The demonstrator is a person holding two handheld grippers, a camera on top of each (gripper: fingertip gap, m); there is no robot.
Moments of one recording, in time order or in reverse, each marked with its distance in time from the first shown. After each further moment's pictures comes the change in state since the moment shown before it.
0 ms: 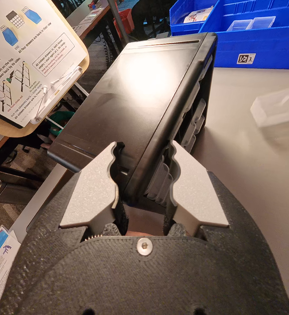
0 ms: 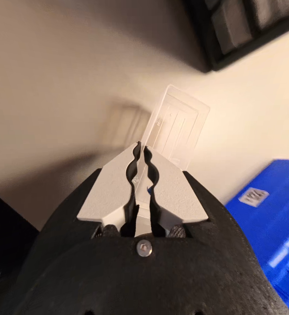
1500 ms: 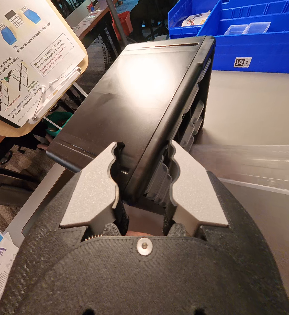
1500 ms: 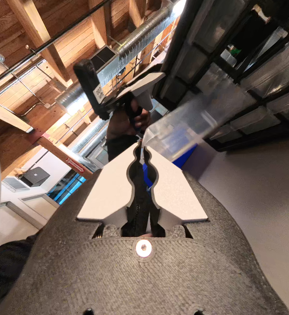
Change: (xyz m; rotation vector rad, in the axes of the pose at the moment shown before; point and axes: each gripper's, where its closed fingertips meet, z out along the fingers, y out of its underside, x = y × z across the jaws) left arm 0.000 0.000 -0.001 0.010 0.013 -0.014; right arm -0.024 -0.194 -0.053 1.304 -0.724 1.170
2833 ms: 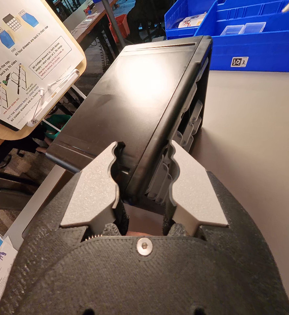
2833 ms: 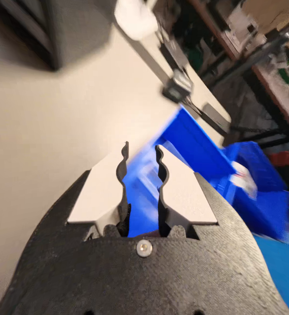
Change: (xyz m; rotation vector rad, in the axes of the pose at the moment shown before) left arm 0.000 0.000 -0.001 0.010 0.014 0.015; right arm 0.101 -0.261 -0.210 -0.864 0.837 -1.259
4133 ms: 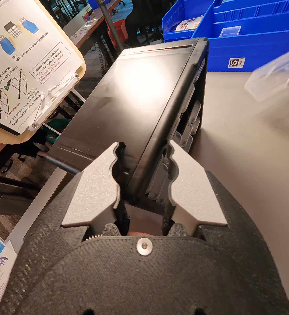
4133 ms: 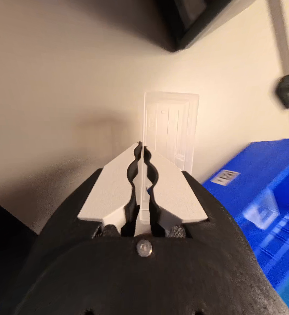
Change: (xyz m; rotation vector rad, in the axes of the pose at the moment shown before) left arm 0.001 -0.001 -0.001 0.016 0.006 0.020; right arm -0.174 0.001 0.028 -0.278 -0.257 -0.167
